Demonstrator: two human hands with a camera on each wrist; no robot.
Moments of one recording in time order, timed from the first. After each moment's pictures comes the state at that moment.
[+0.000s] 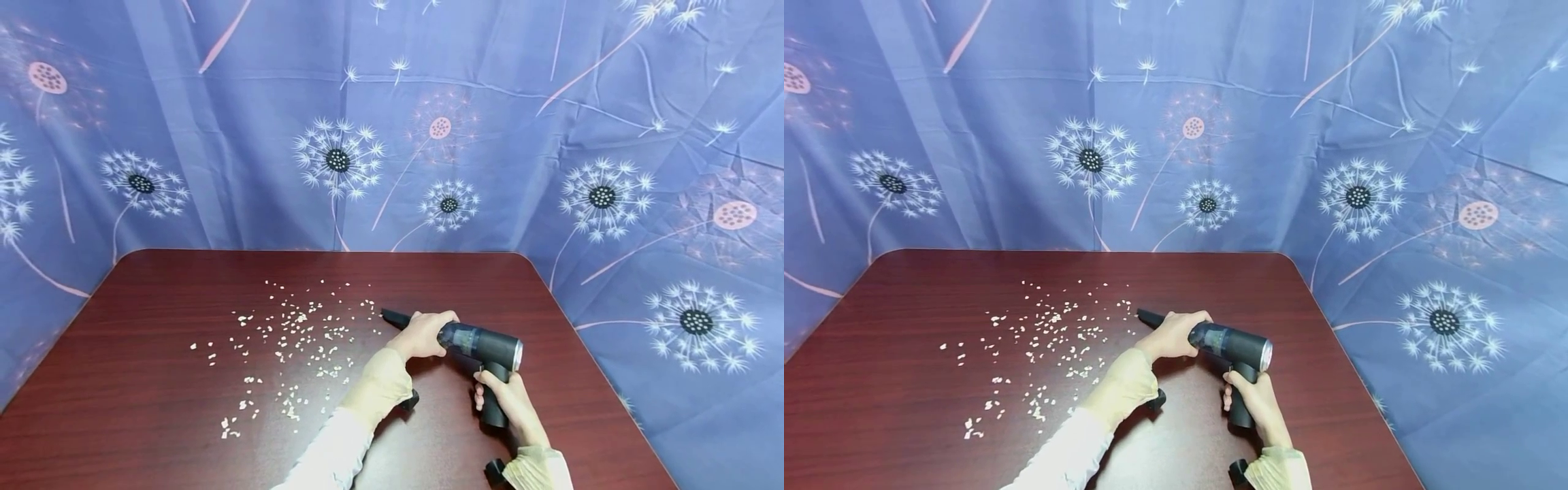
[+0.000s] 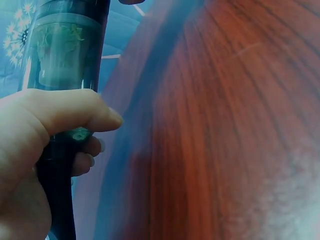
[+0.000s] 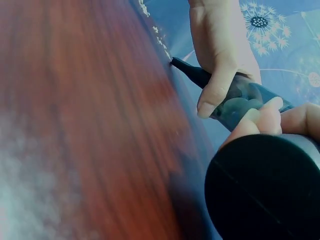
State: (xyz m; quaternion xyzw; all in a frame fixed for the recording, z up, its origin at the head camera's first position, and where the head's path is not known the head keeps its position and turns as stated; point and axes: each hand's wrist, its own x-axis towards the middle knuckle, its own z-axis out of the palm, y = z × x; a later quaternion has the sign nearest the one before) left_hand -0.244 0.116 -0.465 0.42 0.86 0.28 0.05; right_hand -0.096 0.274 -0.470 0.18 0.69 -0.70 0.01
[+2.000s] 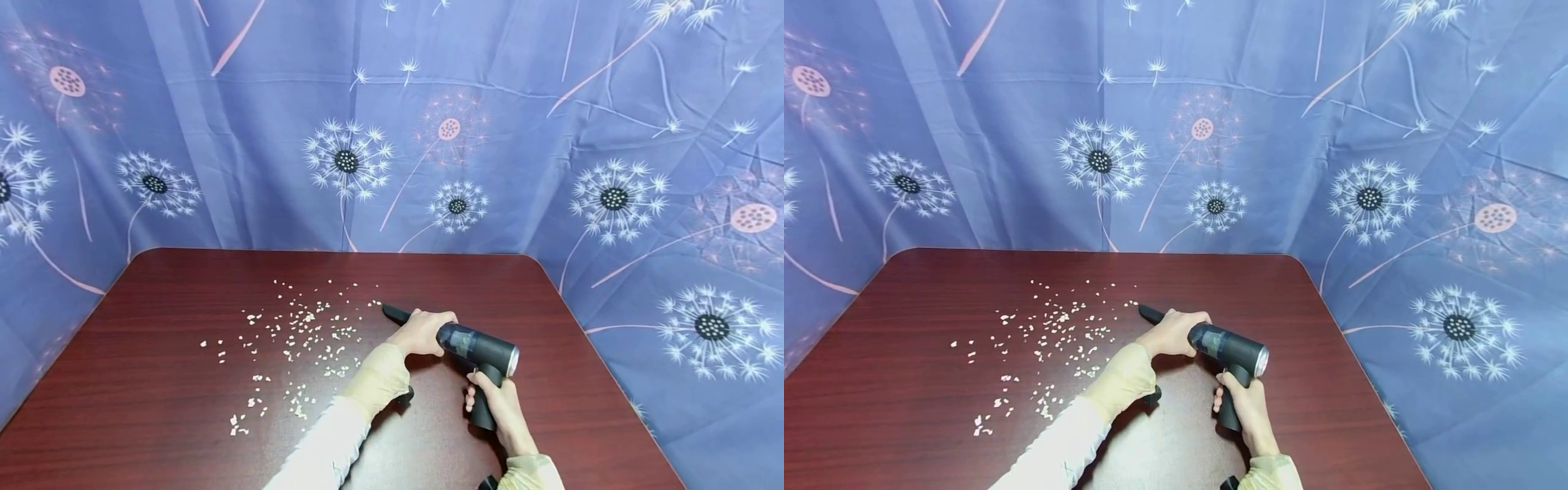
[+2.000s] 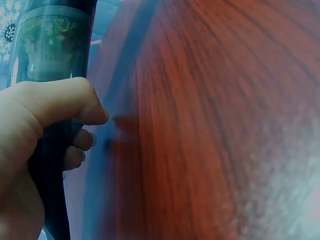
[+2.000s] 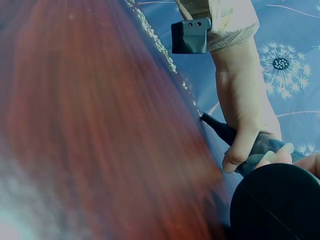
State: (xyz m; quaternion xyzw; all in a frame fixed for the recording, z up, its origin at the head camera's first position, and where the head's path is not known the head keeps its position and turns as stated) left_hand -0.256 0.103 -0.469 0.44 0.87 0.24 0.04; right_hand -0.098 0.240 -0.476 0.22 0.66 -0.72 -0.02
